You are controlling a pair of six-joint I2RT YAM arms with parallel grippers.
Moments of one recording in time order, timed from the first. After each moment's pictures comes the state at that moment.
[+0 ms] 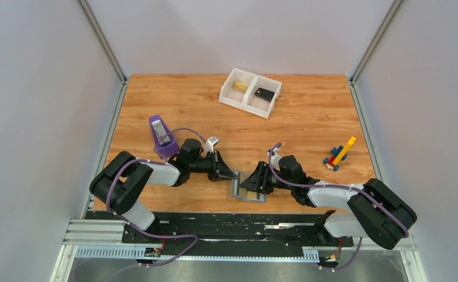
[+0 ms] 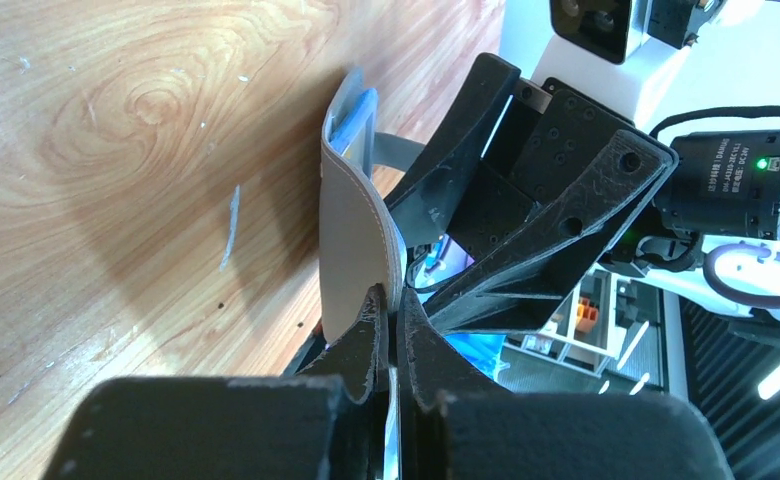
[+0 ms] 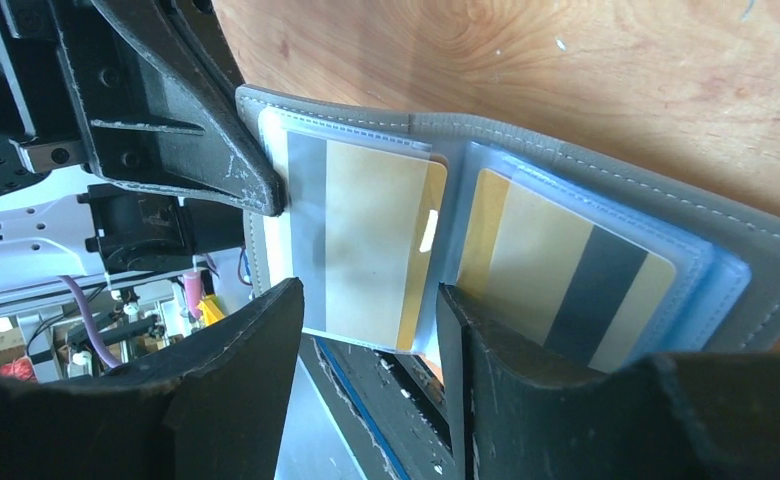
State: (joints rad) left arm -0.60 1.58 0.47 0.58 0.77 -1.12; right arm 0.70 1.29 0.26 0.51 -0.45 1.03
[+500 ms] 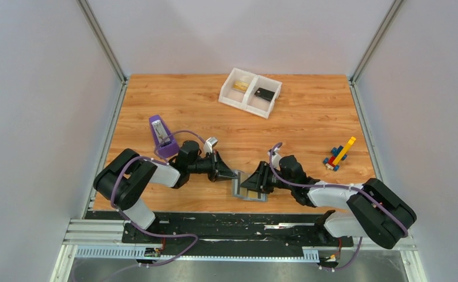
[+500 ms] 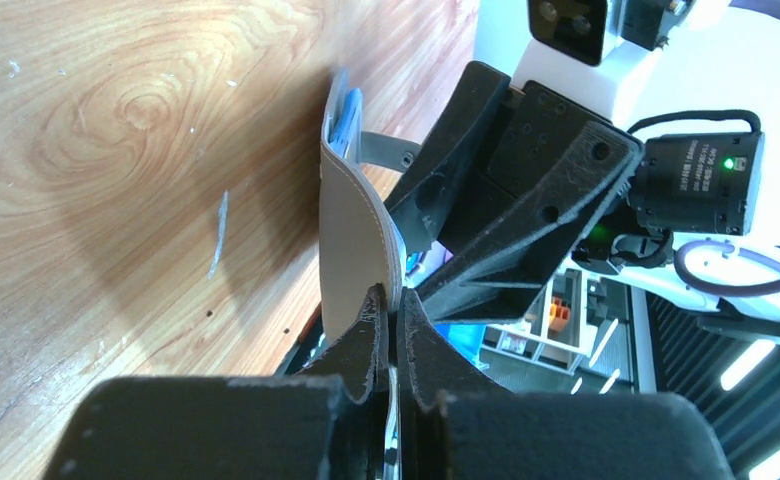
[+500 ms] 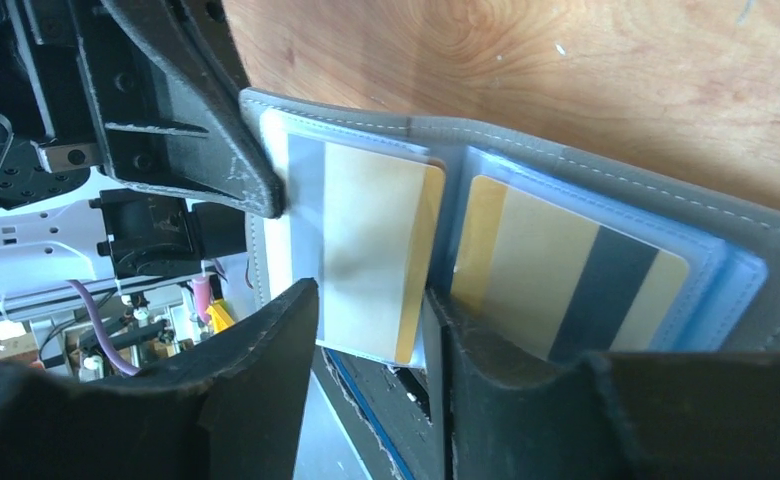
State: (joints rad) left arm -0.59 1.62 0.44 0.73 0.79 -1.20; right arm 0.70 1.29 0.26 0.54 -0.45 1.05
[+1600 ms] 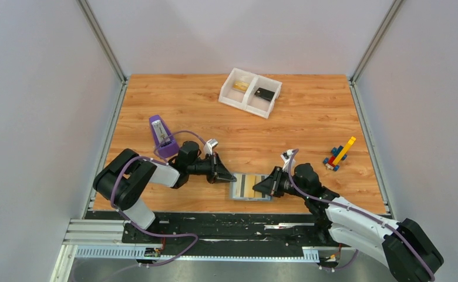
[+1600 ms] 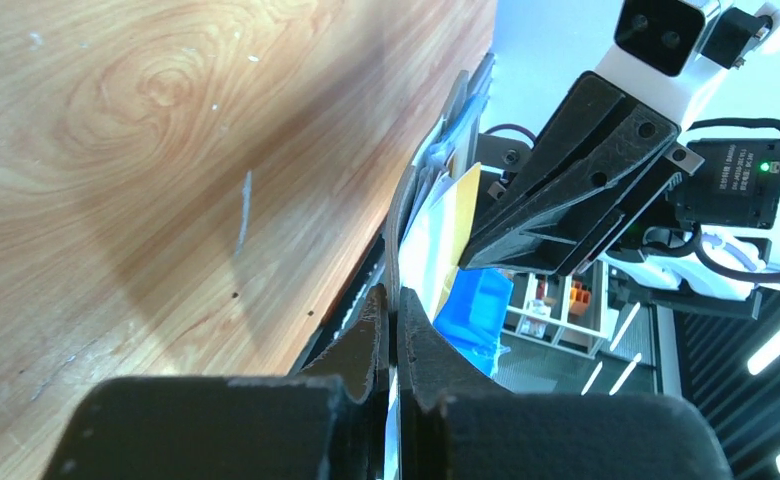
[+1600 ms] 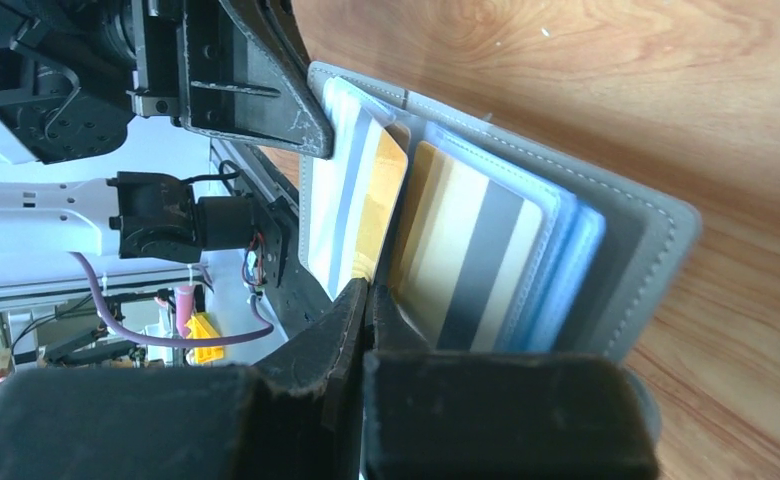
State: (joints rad) left arm -0.57 1.62 0.43 0.70 0.83 -1.13; right arm 0.67 0.88 0.15 0.33 -0.41 0.99
